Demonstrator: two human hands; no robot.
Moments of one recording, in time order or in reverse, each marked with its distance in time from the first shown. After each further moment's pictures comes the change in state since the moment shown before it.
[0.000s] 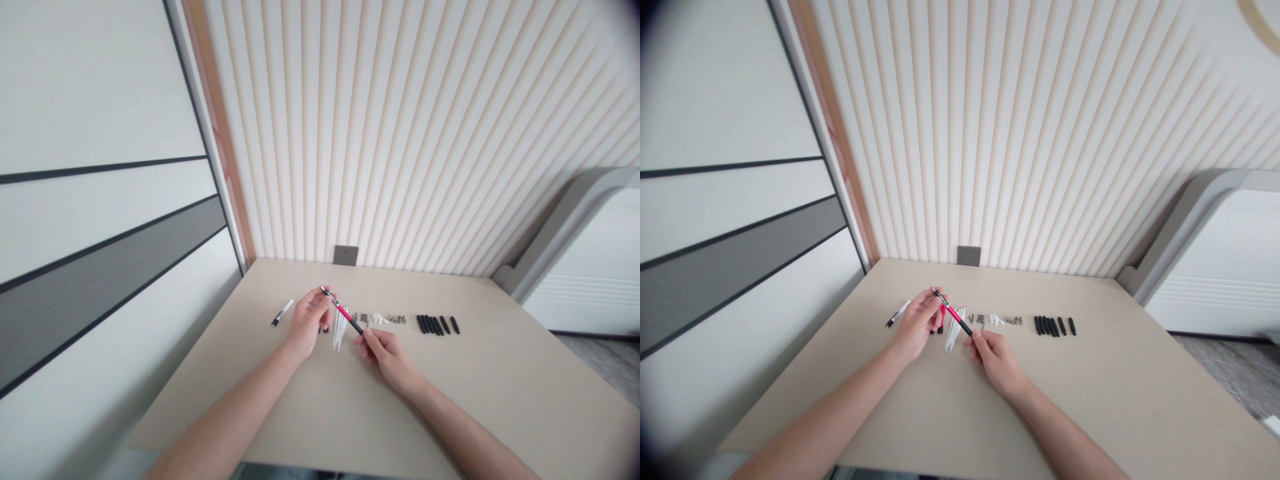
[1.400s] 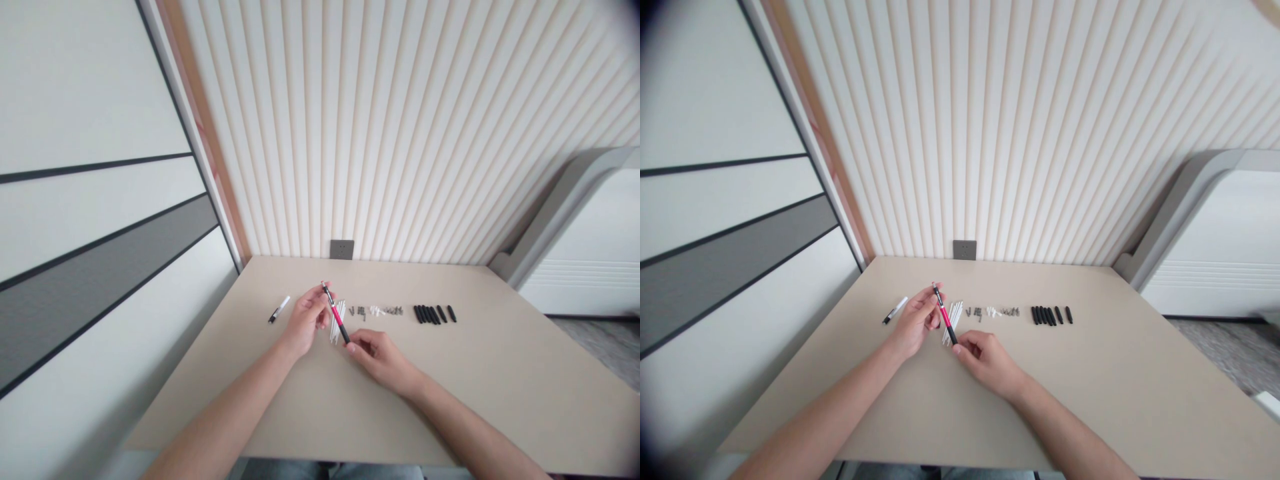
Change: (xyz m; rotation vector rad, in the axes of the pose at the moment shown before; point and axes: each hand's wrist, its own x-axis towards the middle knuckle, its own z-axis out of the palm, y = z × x) left_hand -0.003 -0.001 -0.002 -0.034 -0.063 -0.115; right_hand -0.013 -0.023 0.000 -0.246 -0.163 -0.160
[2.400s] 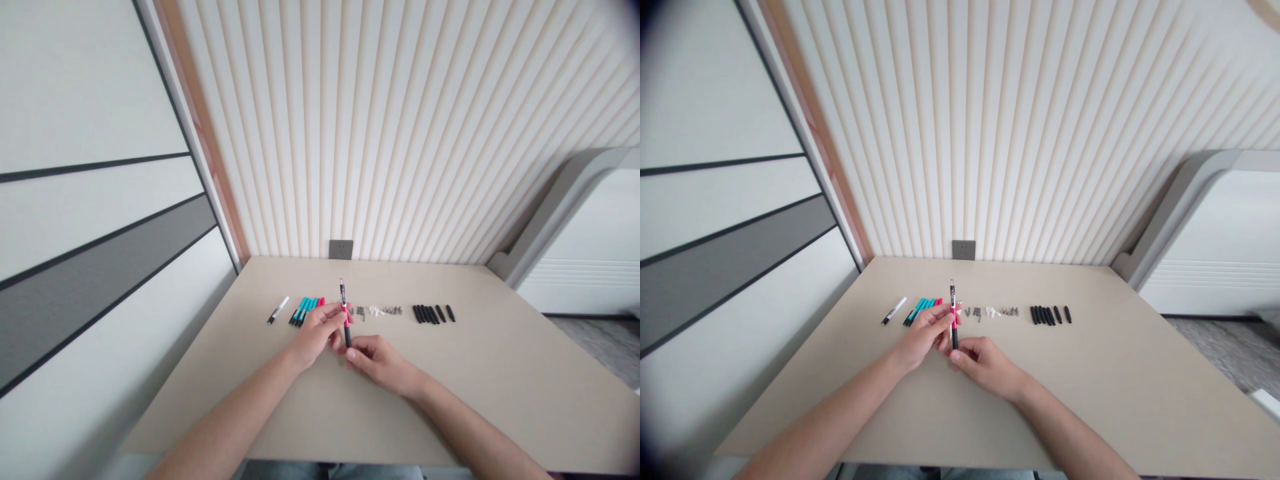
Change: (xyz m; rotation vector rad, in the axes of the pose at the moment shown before) left_hand -0.015 -0.006 0.013 0.201 -0.228 -0.143; right_hand -0.001 0.000 -0.001 0.135 -0.168 0.001
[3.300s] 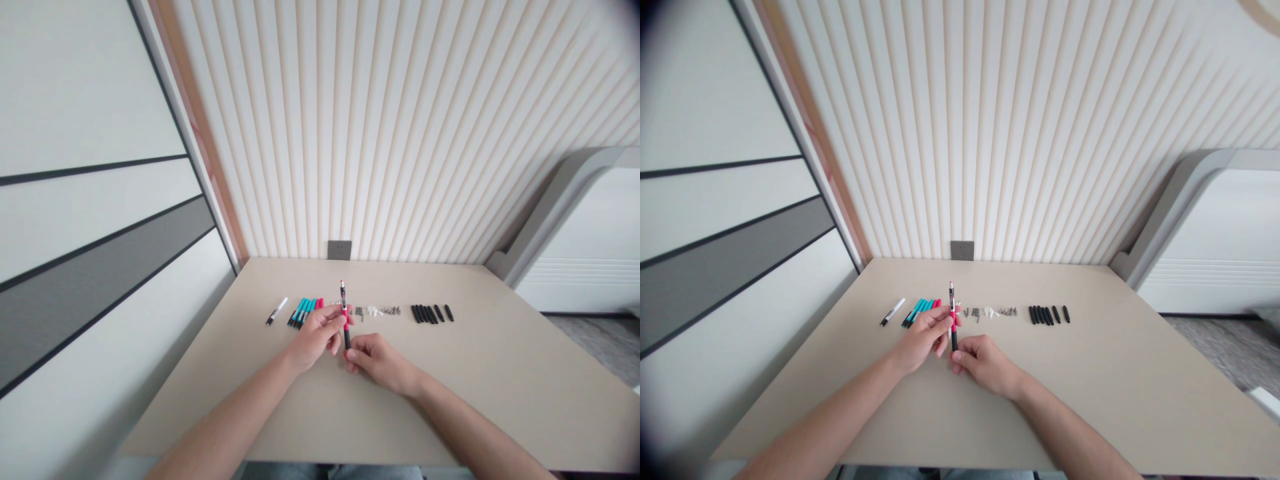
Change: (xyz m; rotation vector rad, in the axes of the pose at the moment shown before) left_hand -0.004 0.000 0.003 0.032 -0.043 0.005; right_hand 0.000 0.002 -0.003 0.089 -0.008 0.078
